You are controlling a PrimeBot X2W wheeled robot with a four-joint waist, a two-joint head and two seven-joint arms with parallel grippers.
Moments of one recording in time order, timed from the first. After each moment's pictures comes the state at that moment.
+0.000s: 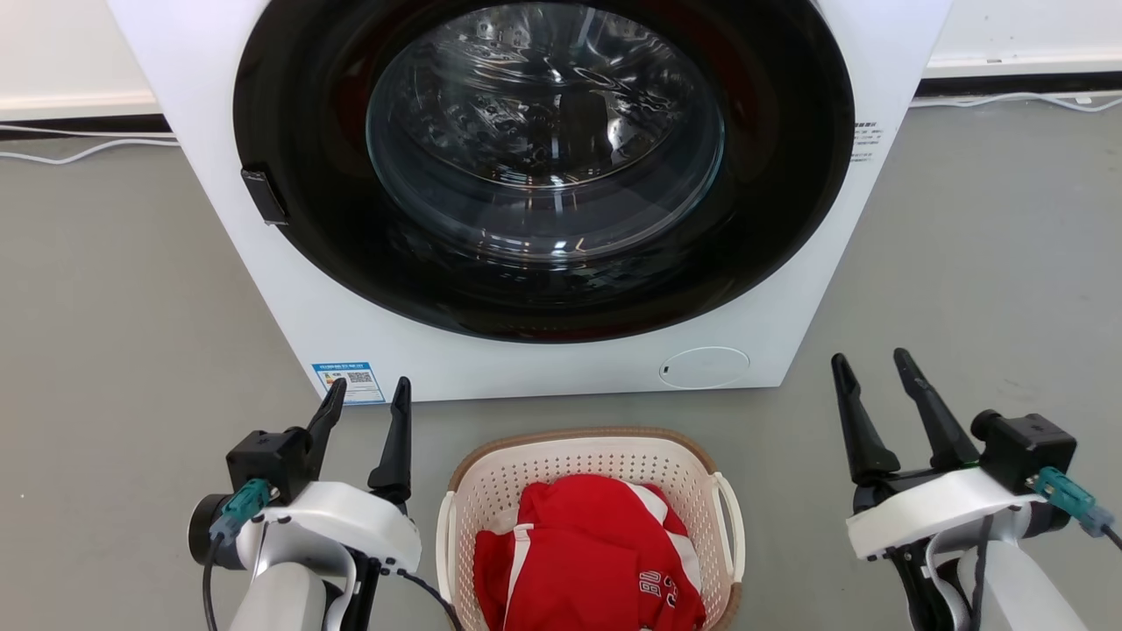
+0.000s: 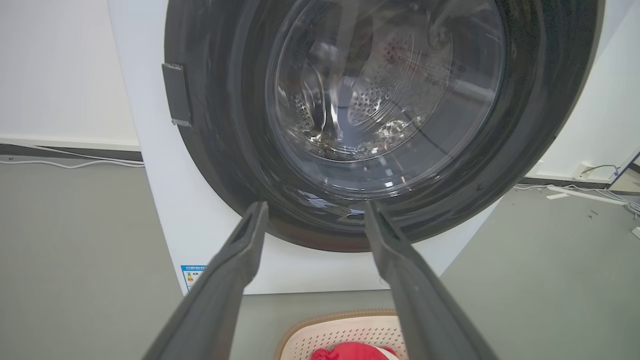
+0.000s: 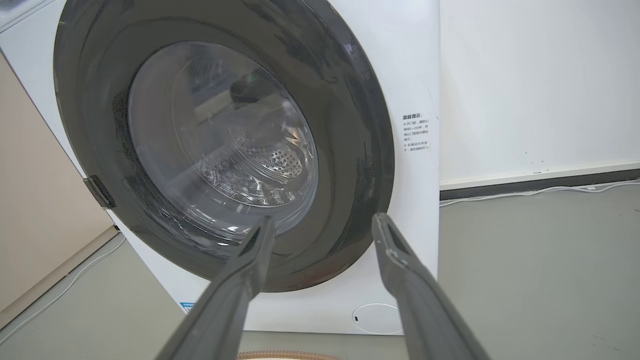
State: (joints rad) left arm -0.24 0.04 -0.07 0.44 -0.24 -0.09 -0.26; right arm -0.22 -0.18 0.12 0.37 0.37 0.12 -0.25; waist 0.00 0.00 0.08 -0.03
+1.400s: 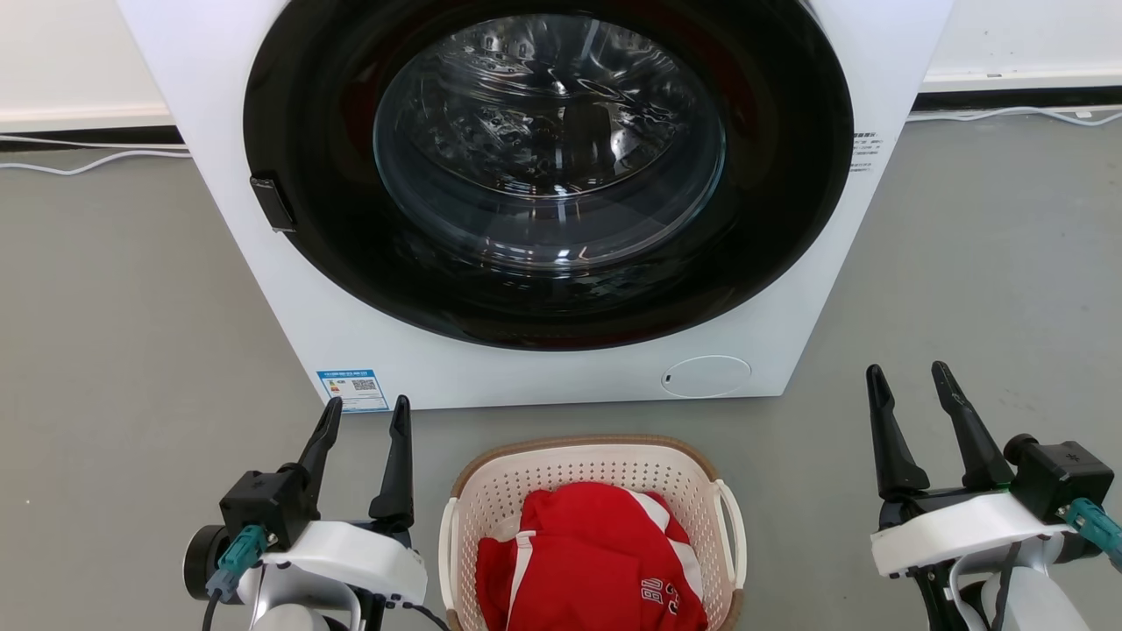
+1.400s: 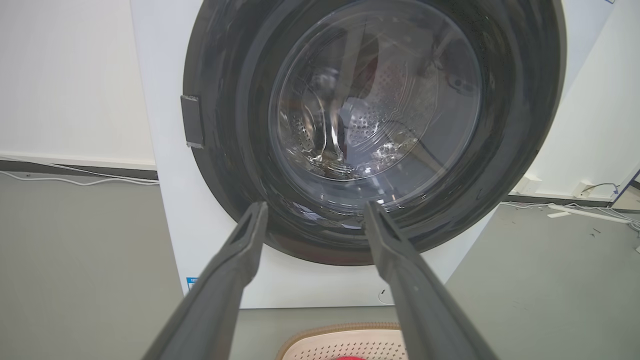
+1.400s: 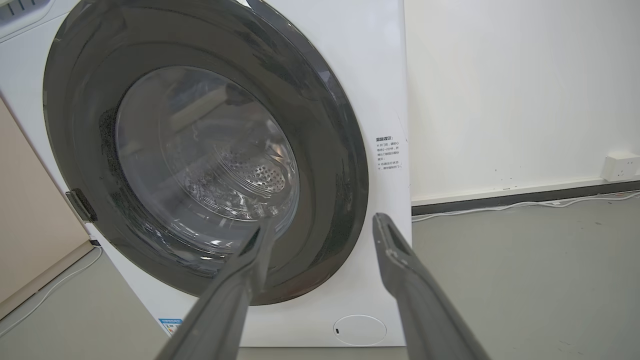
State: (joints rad) left arm -0.11 0.04 -0.10 0.24 -0.25 -0.03 -0.26; right arm -0.14 -0.14 0.00 0.28 0.28 0.12 -0.25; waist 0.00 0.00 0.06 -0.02
